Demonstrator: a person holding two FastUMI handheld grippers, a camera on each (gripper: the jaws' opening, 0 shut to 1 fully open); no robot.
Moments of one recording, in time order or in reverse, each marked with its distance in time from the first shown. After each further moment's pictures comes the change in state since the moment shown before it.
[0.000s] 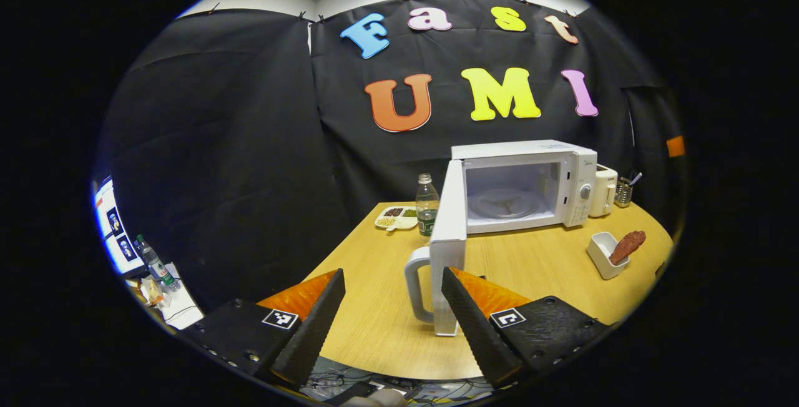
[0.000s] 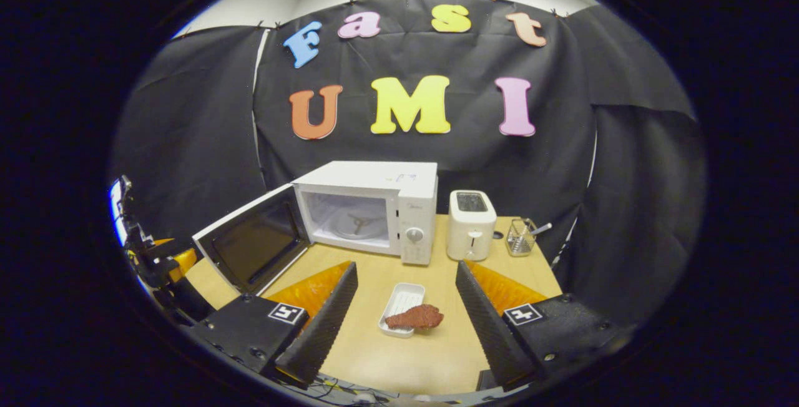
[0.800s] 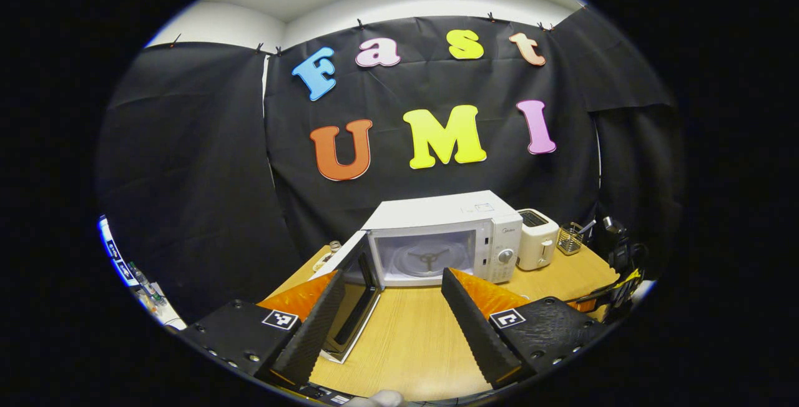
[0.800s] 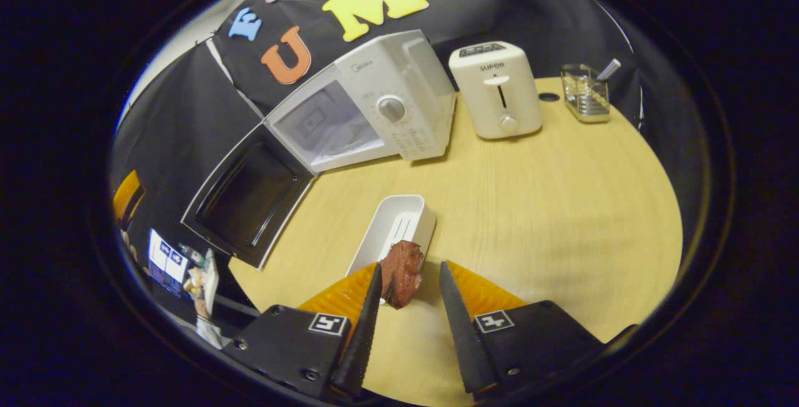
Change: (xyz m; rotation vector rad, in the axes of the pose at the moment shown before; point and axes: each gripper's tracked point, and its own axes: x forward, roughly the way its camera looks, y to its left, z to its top) left arm -0.025 -0.184 0.141 0.021 -0.100 -0.095; right arm 0.143 -0.043 -0.163 0.354 0.475 0.376
